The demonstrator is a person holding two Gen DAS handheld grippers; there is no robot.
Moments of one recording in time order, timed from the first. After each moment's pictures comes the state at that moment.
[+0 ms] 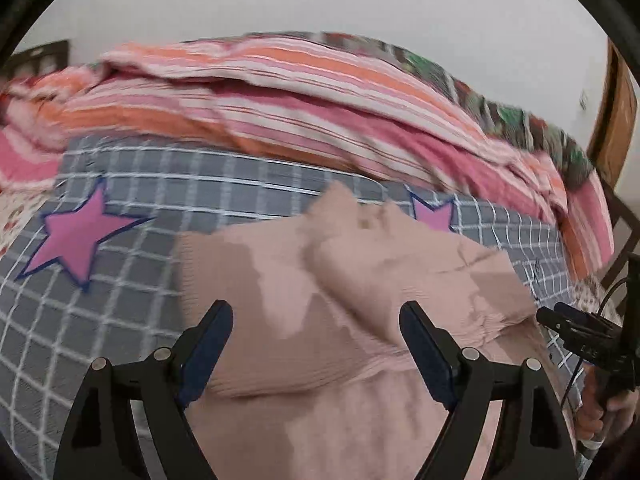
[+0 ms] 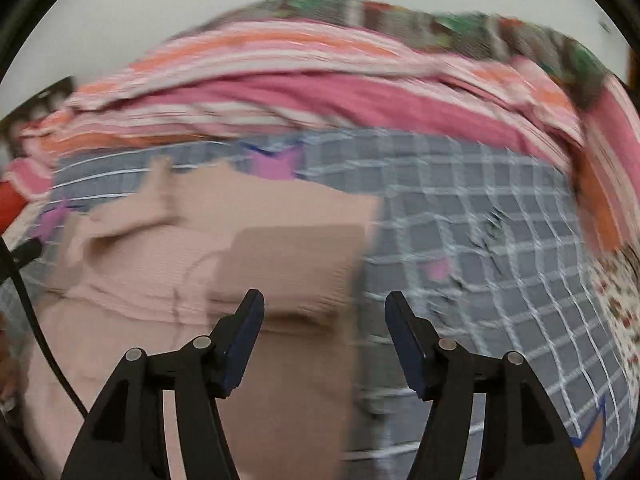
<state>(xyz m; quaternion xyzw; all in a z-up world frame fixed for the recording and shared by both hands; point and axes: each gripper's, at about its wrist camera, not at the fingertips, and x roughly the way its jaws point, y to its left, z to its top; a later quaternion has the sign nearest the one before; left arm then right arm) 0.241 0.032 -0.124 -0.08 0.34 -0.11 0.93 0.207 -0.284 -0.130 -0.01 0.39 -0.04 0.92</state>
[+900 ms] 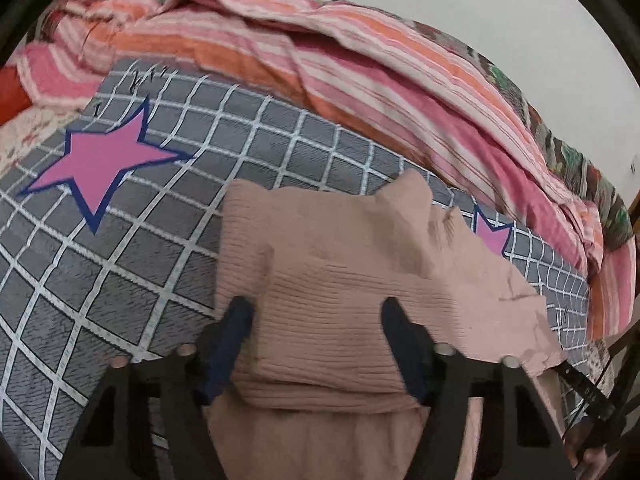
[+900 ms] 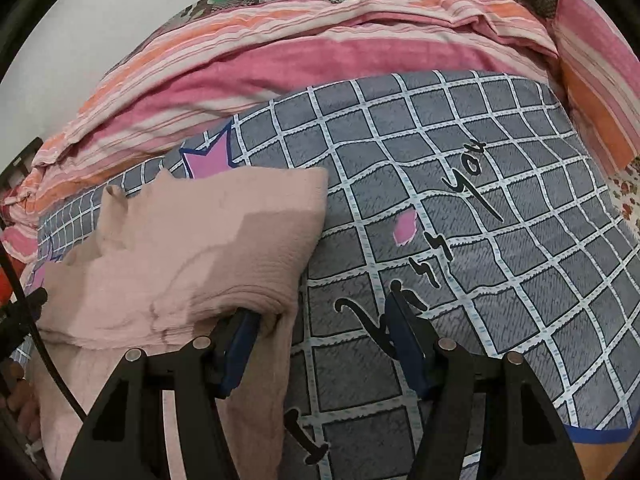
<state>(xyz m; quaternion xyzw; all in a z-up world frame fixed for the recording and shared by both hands) 0.260 0.074 -0.164 -0.19 0.38 -0.03 0.91 0.223 -0.329 -0.162 0.10 0.39 -0.05 0.91</state>
